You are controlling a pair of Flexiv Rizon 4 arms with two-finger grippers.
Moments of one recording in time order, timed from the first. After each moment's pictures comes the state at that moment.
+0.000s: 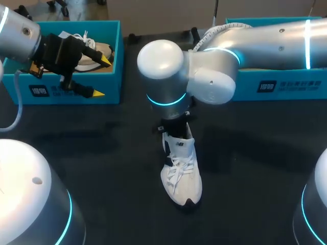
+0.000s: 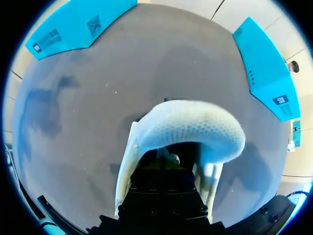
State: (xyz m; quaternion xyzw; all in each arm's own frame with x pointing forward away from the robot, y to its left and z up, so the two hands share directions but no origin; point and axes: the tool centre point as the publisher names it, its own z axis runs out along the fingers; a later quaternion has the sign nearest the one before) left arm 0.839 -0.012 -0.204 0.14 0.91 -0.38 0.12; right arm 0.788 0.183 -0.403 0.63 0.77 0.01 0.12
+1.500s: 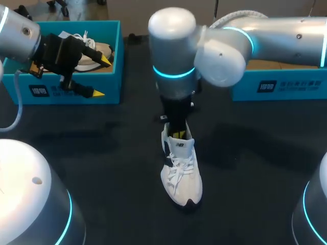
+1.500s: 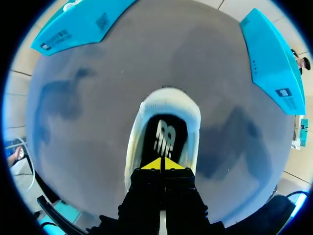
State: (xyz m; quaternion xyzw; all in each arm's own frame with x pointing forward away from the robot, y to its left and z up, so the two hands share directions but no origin) left arm 0.839 -0.012 -0.204 0.14 0.91 -0.38 0.12; right arm 0.754 0.182 -0.354 0.63 0.78 -0.04 -0.01
